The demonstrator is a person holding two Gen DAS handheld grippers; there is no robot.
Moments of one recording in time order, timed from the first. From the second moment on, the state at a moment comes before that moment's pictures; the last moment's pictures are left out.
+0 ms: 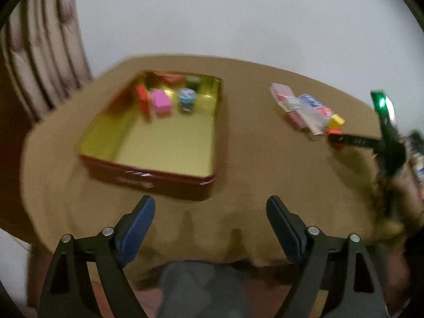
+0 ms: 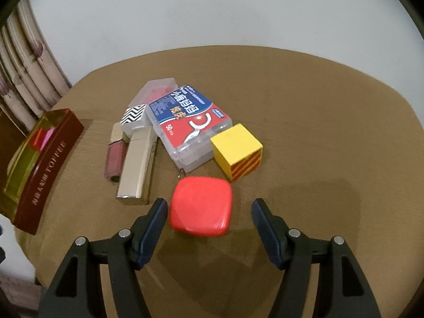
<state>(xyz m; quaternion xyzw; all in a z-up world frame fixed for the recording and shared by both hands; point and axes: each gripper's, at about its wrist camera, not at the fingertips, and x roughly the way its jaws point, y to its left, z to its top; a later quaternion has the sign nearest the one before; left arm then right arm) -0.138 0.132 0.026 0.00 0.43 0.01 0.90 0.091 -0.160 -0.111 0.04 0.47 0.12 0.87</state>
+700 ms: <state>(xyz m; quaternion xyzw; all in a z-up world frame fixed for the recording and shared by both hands) -0.173 0.165 0.026 -0.03 0.41 0.05 0.91 0.060 -0.037 0.020 0.02 0.40 0.28 0.87</state>
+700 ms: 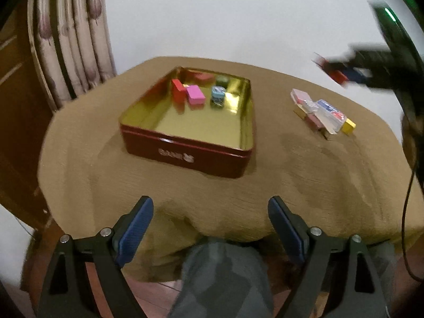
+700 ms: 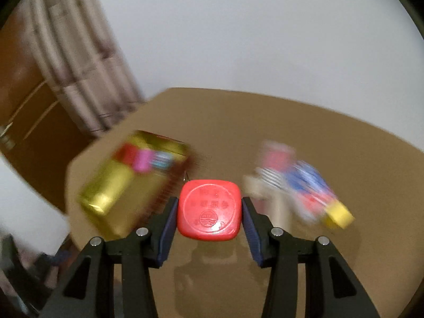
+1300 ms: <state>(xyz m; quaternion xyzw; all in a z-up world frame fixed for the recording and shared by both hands) -0.167 0.185 0.026 -0.07 0.42 0.03 0.90 0.126 0.163 -0.063 -0.16 0.50 0.31 0.79</state>
